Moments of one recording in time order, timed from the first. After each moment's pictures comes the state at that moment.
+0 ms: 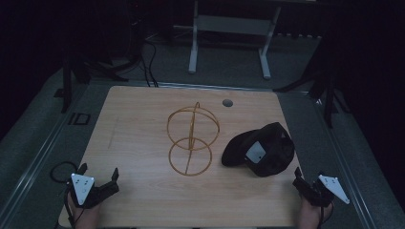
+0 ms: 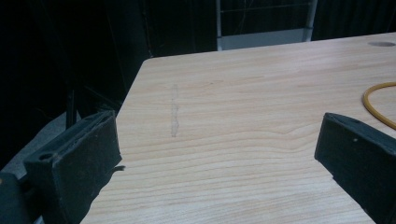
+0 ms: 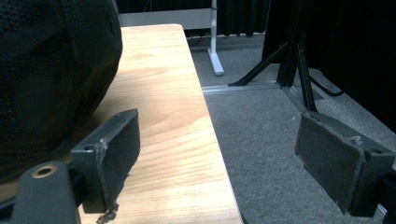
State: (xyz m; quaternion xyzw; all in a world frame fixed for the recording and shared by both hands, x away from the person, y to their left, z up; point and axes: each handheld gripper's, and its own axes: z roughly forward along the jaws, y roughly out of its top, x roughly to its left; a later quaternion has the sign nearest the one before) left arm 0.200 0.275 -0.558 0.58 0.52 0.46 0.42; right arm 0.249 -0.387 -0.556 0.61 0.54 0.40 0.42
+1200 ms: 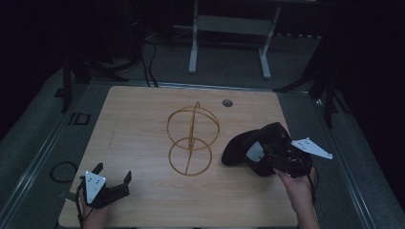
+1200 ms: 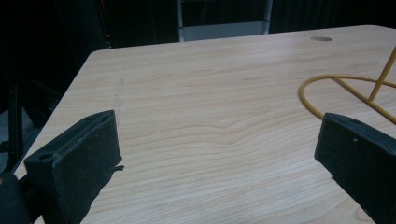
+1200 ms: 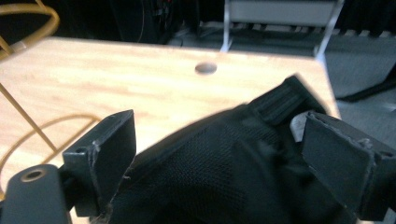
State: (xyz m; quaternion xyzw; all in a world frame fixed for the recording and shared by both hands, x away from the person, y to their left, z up) left arm 0.205 0.250 -0.556 0.62 0.50 0.39 0.46; right arm 0.289 -0.289 -0.438 0.51 0.68 0.44 0.29
